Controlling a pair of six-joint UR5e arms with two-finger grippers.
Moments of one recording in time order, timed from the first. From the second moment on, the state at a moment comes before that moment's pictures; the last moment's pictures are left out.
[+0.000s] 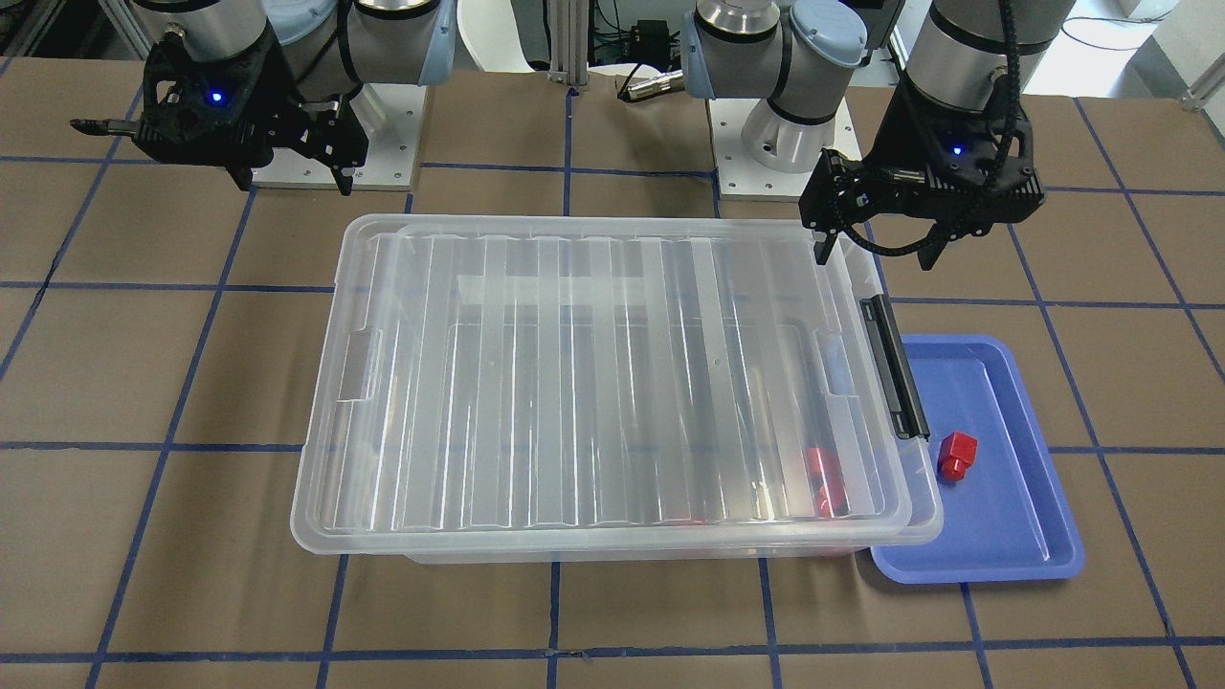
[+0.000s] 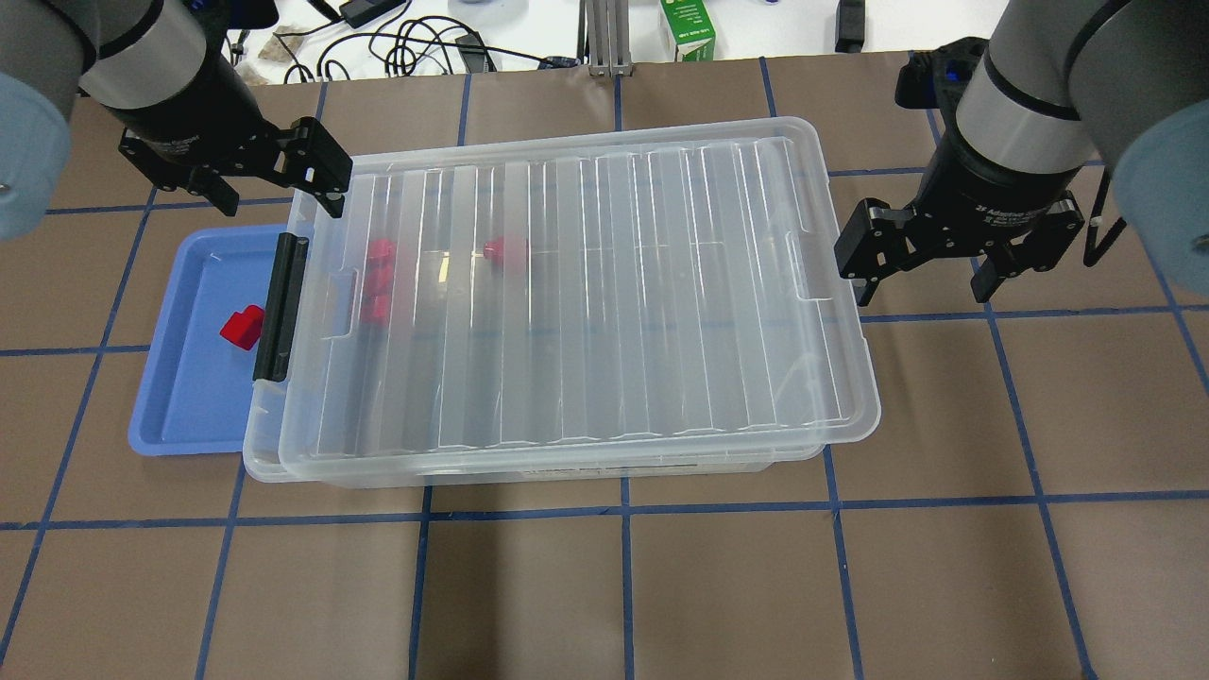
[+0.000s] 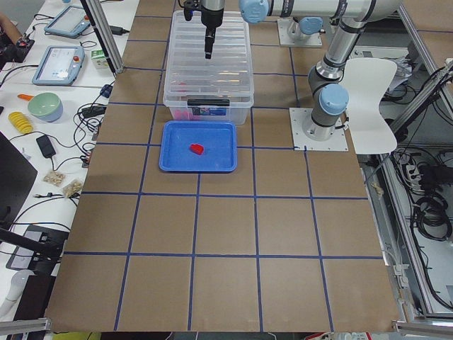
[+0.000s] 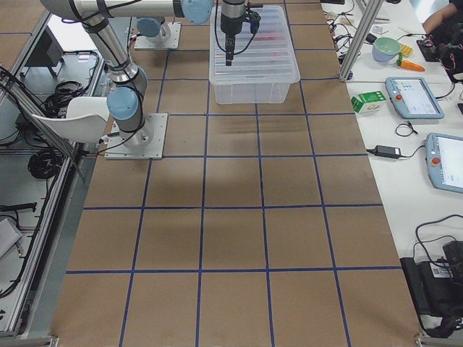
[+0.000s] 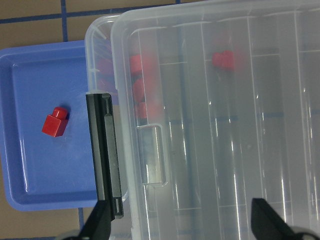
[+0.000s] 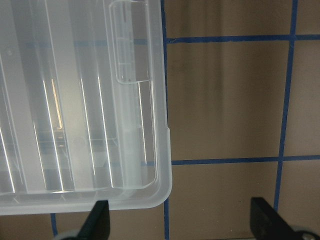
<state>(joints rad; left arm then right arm) -1.52 -1.54 -1.58 -1.48 1.59 0.11 1.57 -1.70 1.69 -1.49 -1.58 0.02</state>
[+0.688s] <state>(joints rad) -1.51 -1.55 -1.58 -1.49 1.59 0.13 1.57 -1.70 1.69 -1.49 -1.58 0.02</state>
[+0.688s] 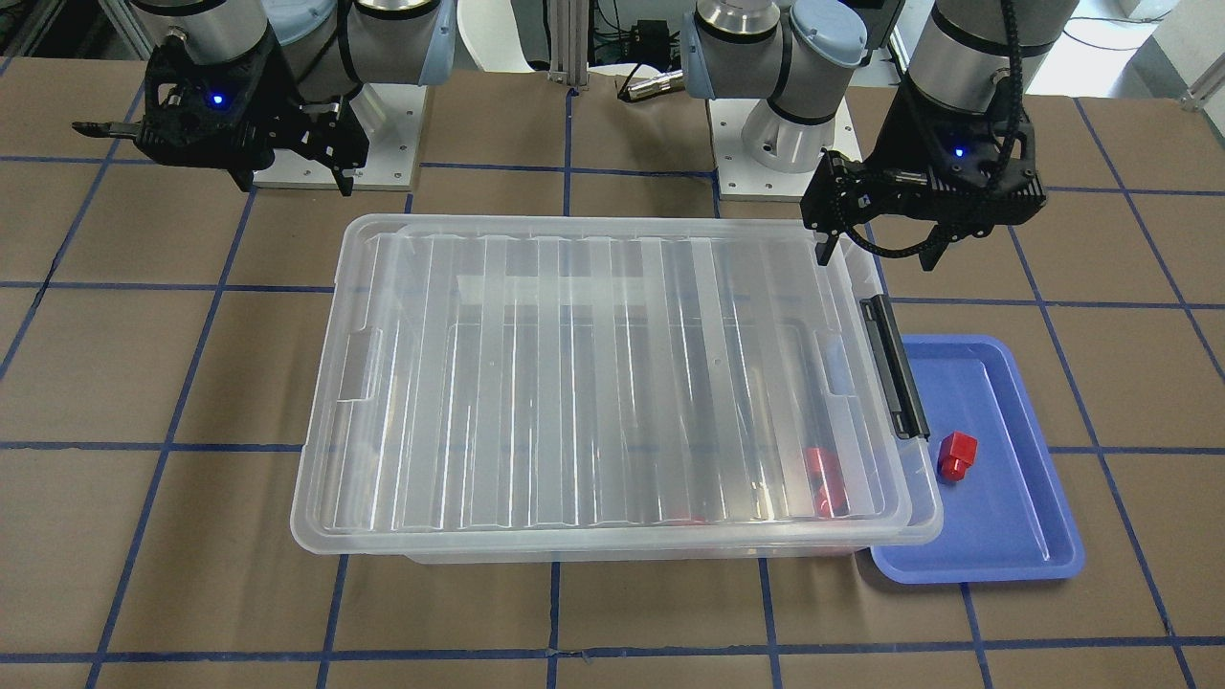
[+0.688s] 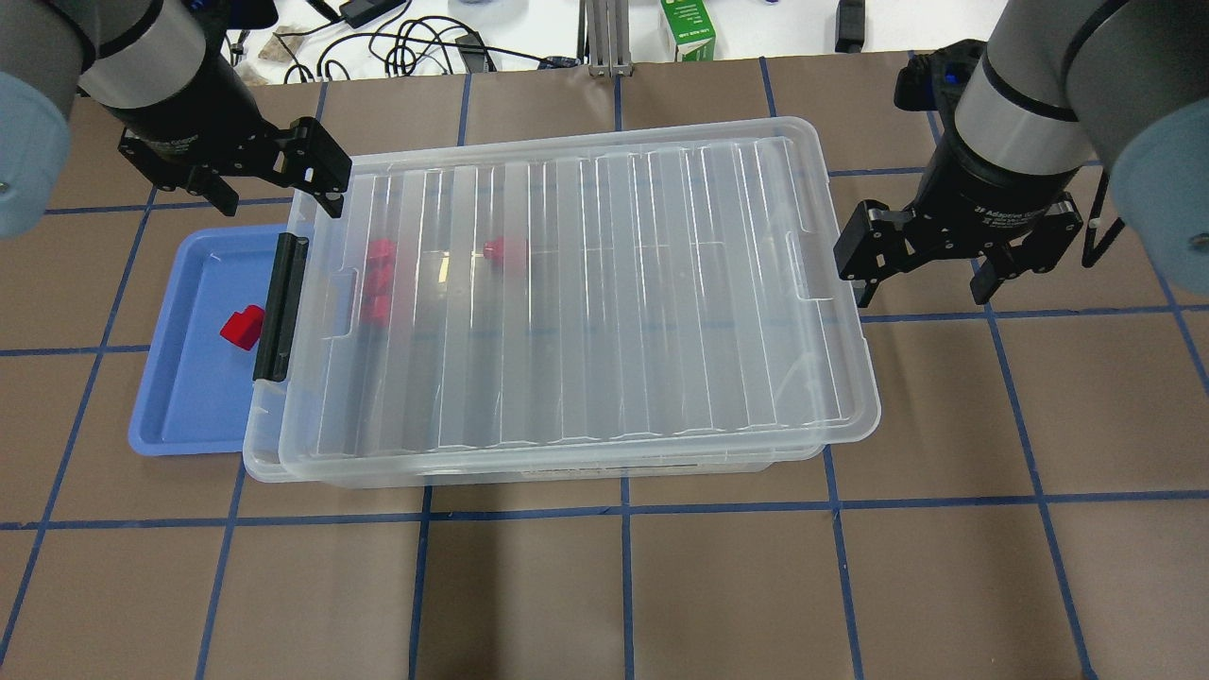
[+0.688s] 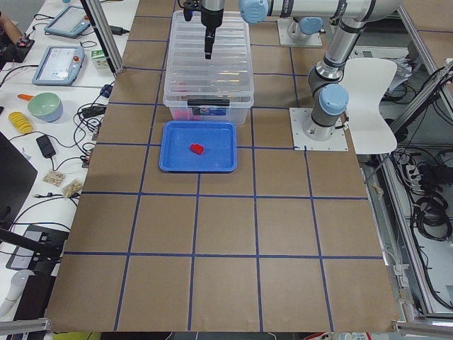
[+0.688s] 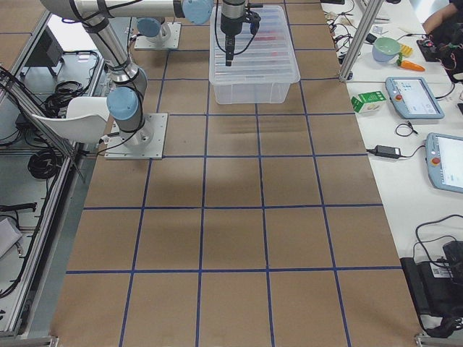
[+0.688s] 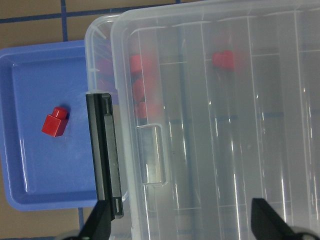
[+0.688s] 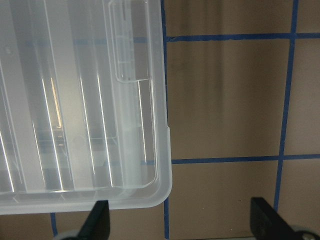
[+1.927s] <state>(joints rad) -1.10 -1.88 -1.61 -1.26 1.49 0.77 1.52 -1.44 1.69 -1.80 -1.57 0.00</state>
